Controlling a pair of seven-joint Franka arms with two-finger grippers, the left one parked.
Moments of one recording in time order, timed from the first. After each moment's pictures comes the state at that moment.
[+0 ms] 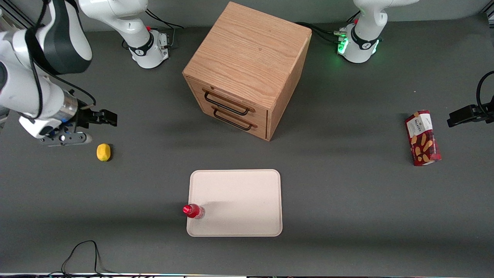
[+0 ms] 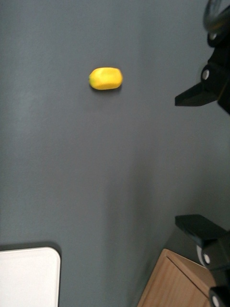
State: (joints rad) arm 0.12 -0.01 -0.03 -1.86 -0.03 1.70 0.06
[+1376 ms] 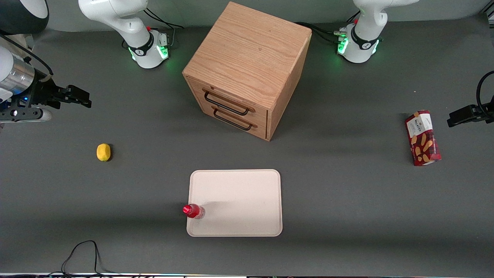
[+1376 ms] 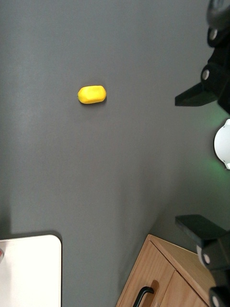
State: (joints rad) arm 0.23 -0.05 -0.17 -1.70 -0.01 1.51 0.06
